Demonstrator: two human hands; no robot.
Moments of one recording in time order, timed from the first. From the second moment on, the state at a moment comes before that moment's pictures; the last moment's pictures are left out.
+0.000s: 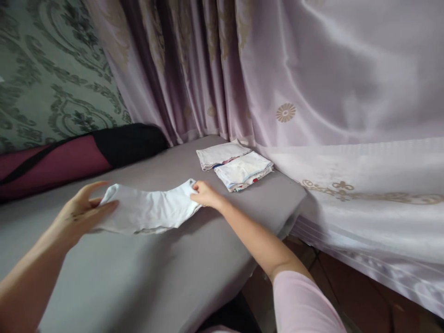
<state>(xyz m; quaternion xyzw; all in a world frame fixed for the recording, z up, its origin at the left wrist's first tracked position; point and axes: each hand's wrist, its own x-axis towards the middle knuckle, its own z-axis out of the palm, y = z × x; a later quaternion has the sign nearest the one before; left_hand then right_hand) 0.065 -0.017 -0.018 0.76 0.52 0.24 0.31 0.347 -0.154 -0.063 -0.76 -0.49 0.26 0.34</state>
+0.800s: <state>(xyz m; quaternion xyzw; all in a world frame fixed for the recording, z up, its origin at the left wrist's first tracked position) 0.318 0.038 -0.045 0.71 0.30 0.28 0.58 0.553 -0.148 0.014 -0.84 -0.35 0.15 0.39</state>
